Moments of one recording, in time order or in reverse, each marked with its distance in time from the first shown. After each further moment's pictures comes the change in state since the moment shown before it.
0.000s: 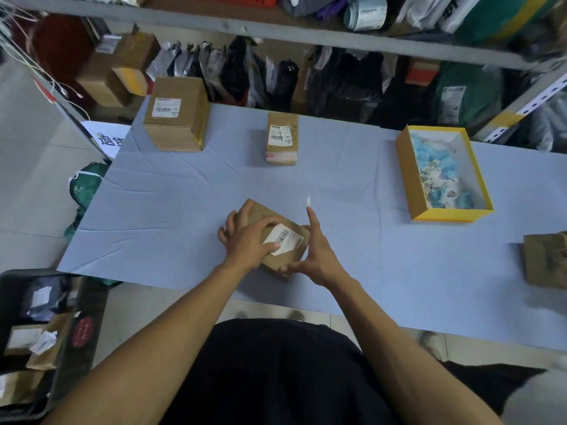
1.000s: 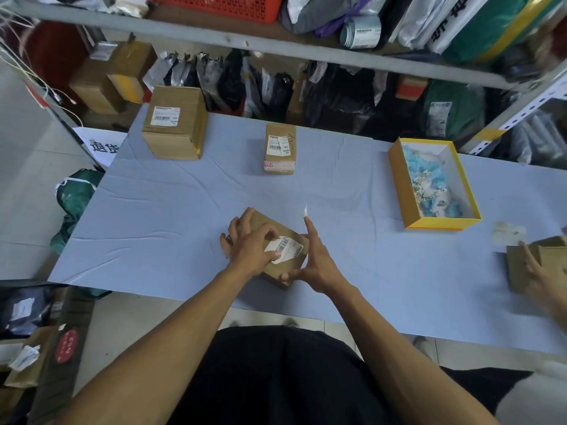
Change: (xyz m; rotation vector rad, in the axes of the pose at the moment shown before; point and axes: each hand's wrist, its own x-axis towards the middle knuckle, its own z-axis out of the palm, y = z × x) left_hand 0.001 0.002 -0.005 -0.048 -0.026 0.002; right_hand 0.000 -0.007 0.003 -0.070 -0.003 0.045
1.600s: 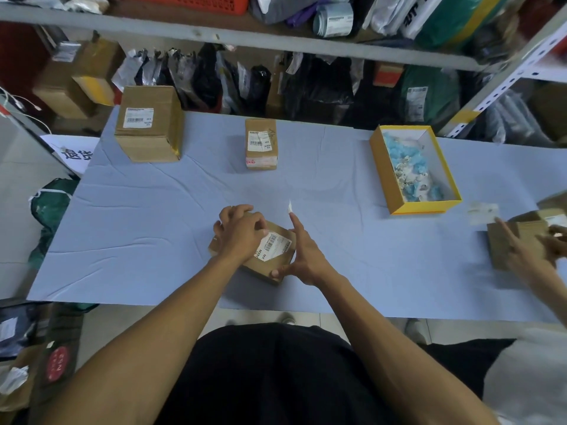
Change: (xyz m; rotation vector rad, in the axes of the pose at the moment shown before) left_hand 0.029 0.007 -0.004 0.039 0.004 0.067; right_hand 0.003 0.000 -0.001 -0.007 -0.018 0.061
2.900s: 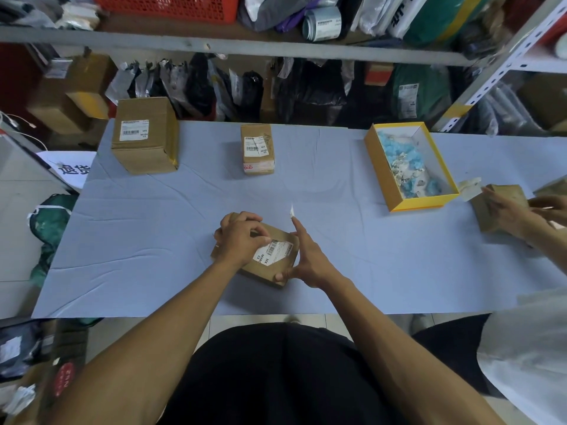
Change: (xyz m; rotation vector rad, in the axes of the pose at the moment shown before) left_hand 0.005 -0.012 -0.005 -0.160 -0.028 0.064; right_hand -0.001 0.003 0.000 0.021 0.016 0.005
